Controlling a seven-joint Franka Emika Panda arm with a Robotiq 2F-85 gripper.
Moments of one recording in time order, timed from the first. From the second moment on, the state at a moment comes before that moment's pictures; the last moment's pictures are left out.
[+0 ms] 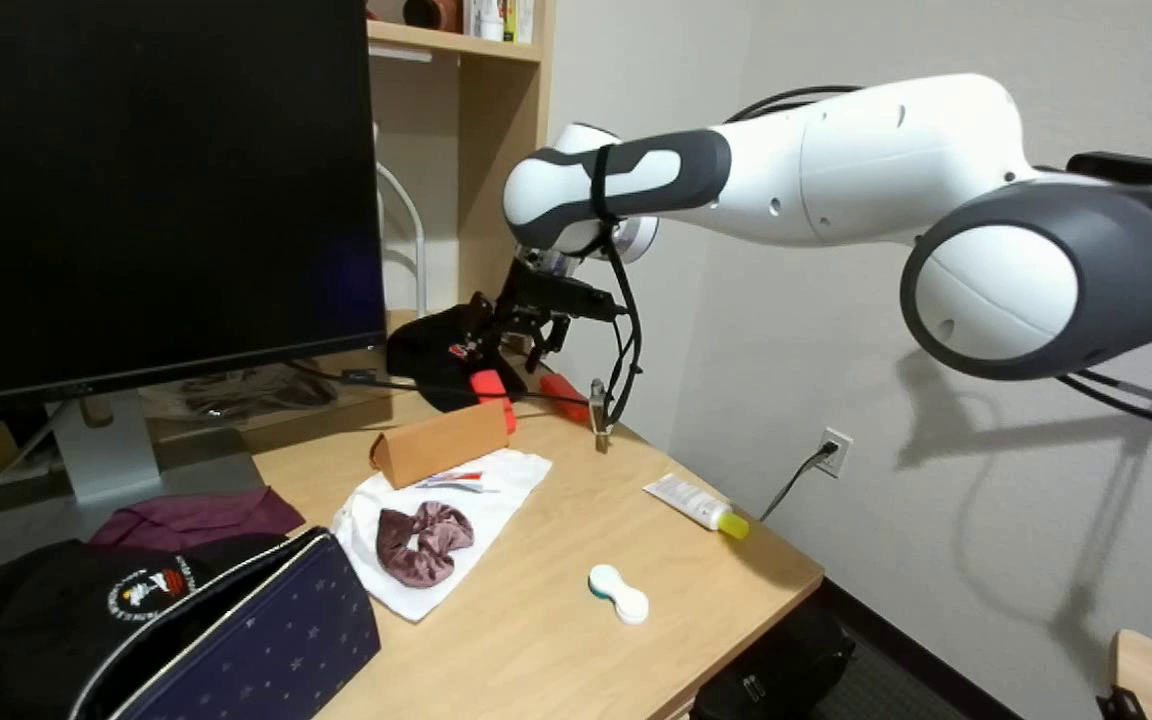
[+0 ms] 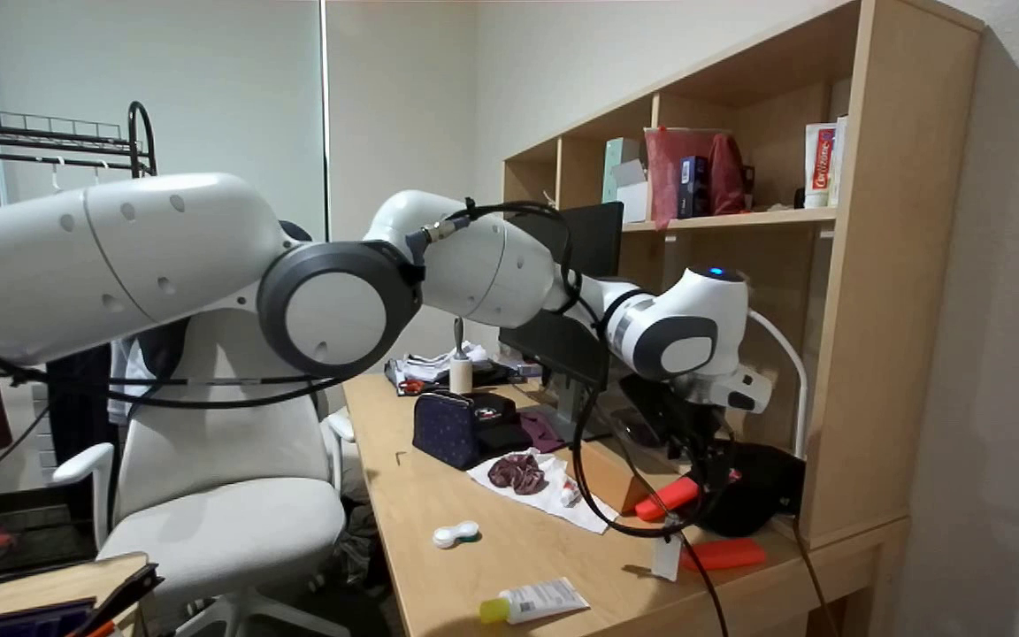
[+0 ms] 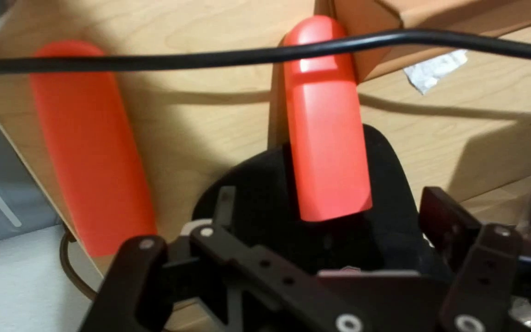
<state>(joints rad) -0.14 1.22 0.01 -0.68 0.25 2.10 0.17</state>
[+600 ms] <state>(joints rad) -0.04 1.25 -0.13 -0.68 0.18 2.10 0.23</state>
